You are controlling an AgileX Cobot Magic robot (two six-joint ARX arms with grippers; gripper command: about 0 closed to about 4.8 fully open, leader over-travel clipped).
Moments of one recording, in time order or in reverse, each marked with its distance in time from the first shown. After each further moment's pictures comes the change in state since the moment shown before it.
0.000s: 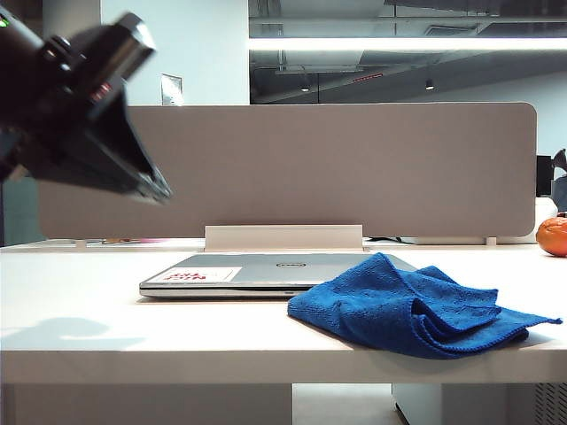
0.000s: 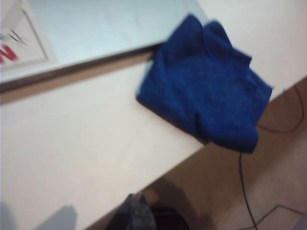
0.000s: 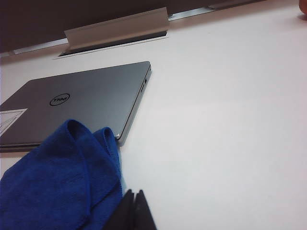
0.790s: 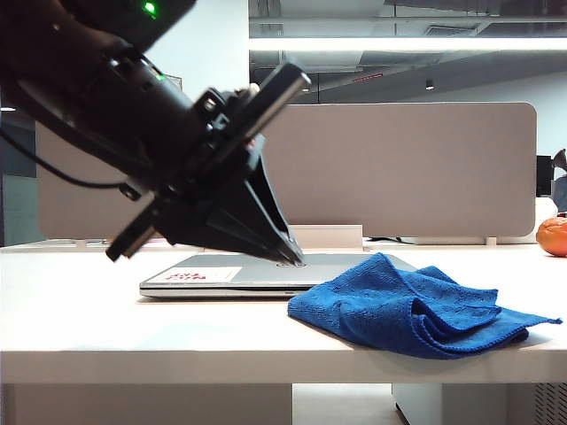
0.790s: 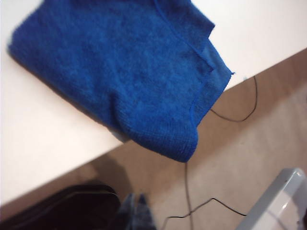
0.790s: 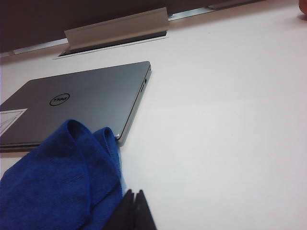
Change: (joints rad) left arm -0.304 0.315 0.065 0.229 -0.085 -0.404; right arm 0.000 0.000 0.000 0.000 0.000 0.000
